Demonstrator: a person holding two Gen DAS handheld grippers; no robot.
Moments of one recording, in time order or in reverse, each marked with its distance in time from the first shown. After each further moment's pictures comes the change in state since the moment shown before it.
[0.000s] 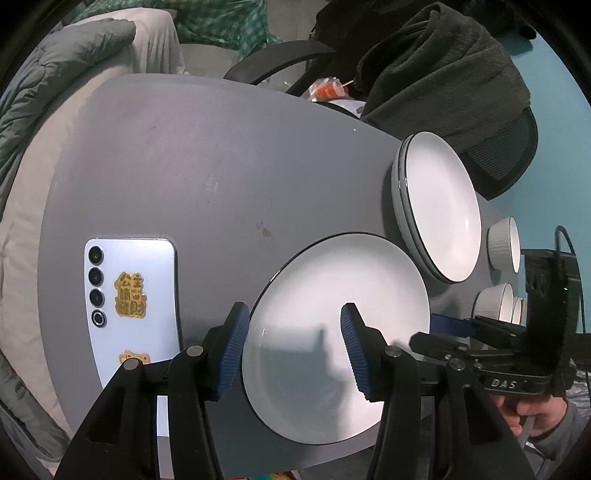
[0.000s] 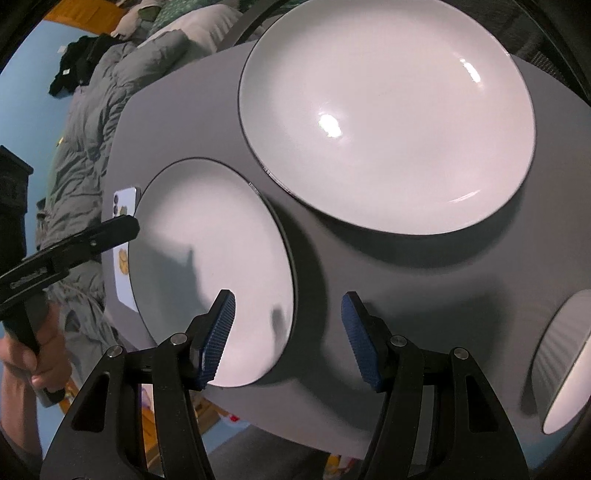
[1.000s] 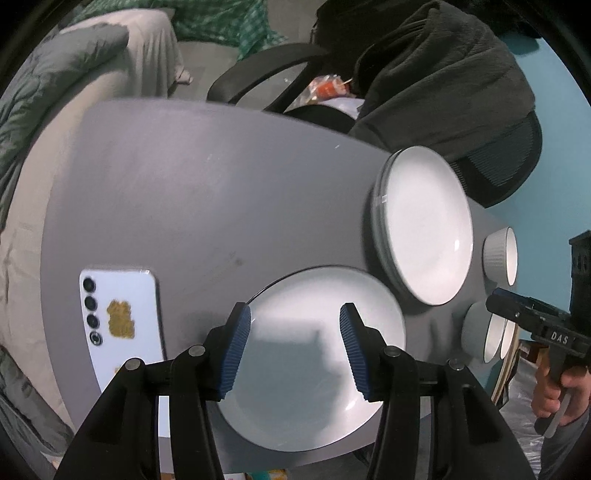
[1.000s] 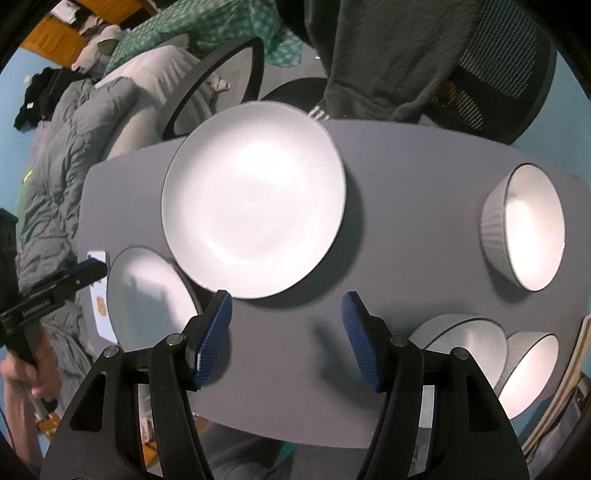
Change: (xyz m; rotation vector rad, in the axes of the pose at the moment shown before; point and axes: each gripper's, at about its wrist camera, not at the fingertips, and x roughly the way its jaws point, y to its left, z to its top) left arm 0.000 -0.024 0.034 -0.017 0.043 0.022; right arm -0.090 -0.046 0.025 0.081 -0.086 -0.178
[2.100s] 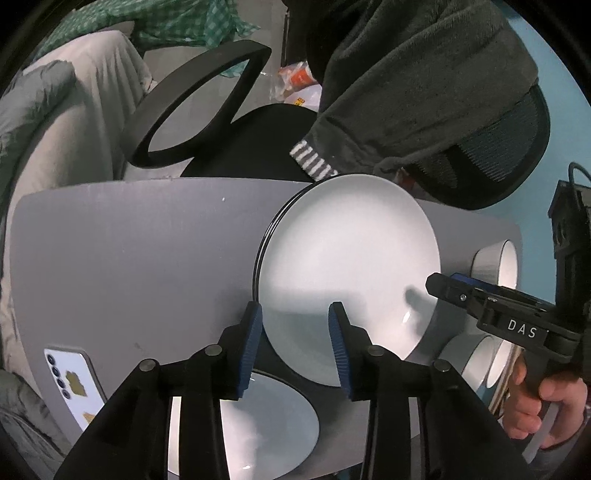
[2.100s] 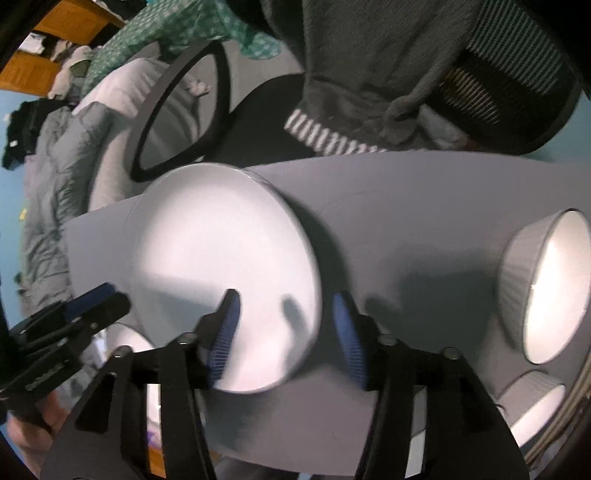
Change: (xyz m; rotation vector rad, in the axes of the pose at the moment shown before) left arm 0.036 -0.109 0.063 0.081 0.058 0.054; right arm 0.021 -0.042 0.068 0.126 0.040 0.029
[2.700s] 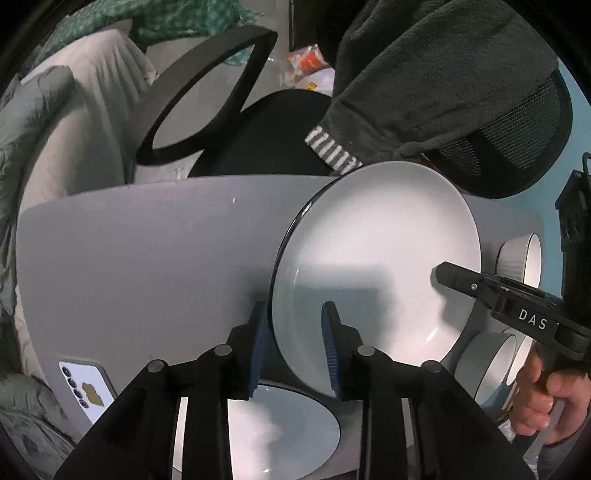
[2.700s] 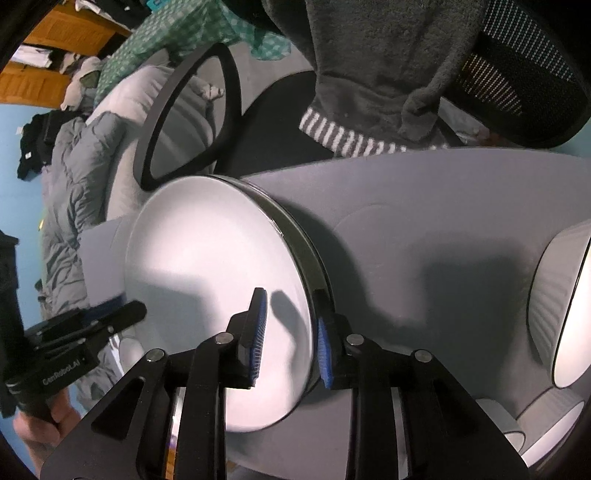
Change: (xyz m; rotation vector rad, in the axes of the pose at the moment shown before) left arm 0.018 0.001 0.014 0.040 0.066 0.099; right arm 0.021 -0.007 0.010 0.020 0.012 0.124
